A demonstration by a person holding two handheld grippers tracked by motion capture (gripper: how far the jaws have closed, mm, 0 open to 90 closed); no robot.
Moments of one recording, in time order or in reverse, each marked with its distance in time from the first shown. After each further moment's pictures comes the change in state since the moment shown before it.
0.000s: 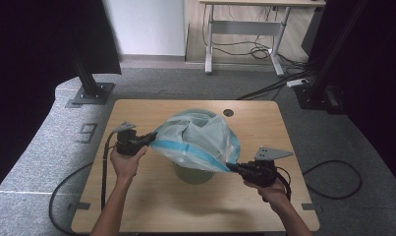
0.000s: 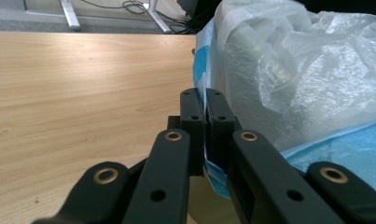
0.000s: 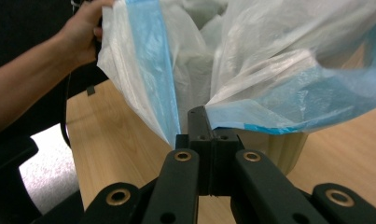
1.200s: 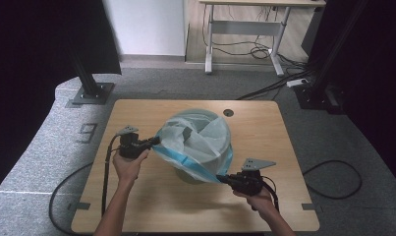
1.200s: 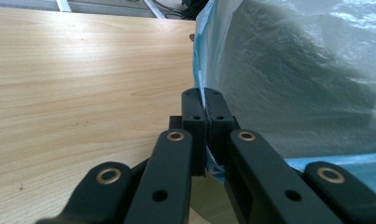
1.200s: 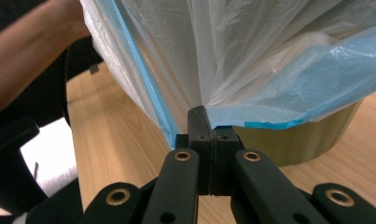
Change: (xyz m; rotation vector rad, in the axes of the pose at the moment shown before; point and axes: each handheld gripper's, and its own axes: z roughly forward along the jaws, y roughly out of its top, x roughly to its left) left arm 0.005 -0.013 0.010 0.037 -0.017 -0.017; right arm -0.003 -0.047 0.040 0.047 0.058 0.050
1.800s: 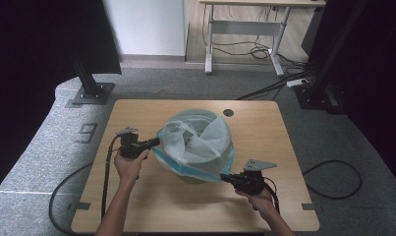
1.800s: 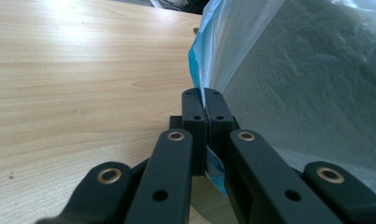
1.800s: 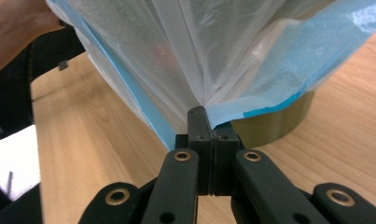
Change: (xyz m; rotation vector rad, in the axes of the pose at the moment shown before) left arm 0.012 -0.006 0.010 0.012 -0.020 -0.075; right arm -0.018 -0.017 0.002 -0.002 -0.082 0.018
